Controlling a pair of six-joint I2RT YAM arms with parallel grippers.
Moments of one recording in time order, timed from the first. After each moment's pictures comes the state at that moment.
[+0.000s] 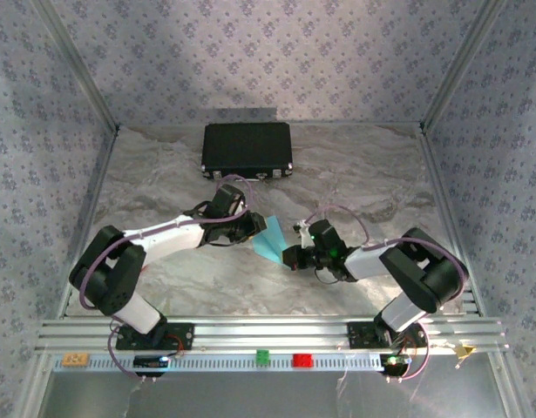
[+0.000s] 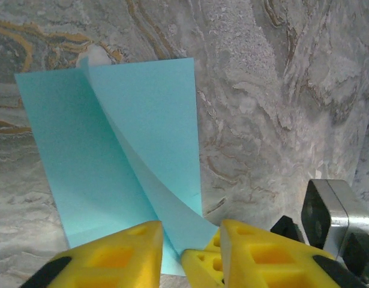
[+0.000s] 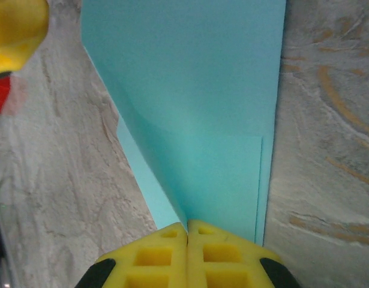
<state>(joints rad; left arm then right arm) -0.67 1.56 0.84 -0.12 0.30 -1.04 0.68 1.58 0.40 0.48 -0.42 0.62</state>
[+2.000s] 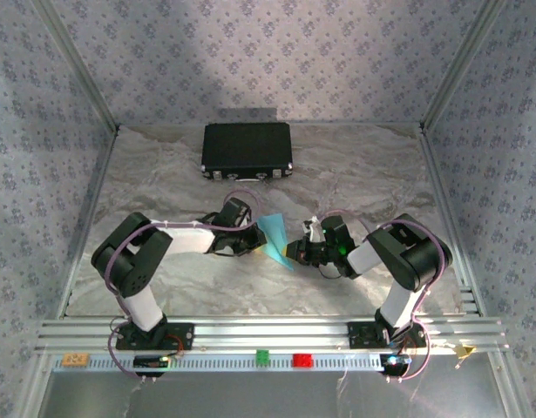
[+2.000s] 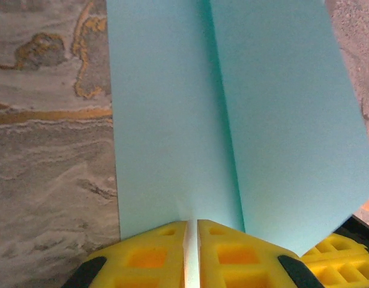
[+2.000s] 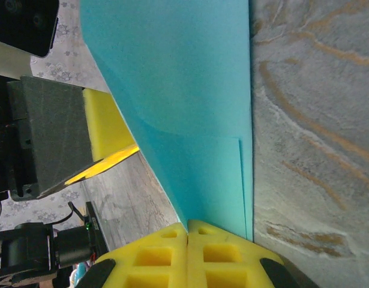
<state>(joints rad) -0.70 1.72 0.77 0.04 0.32 -1.04 0.53 1.73 0.37 0.75 -0.69 0.94</state>
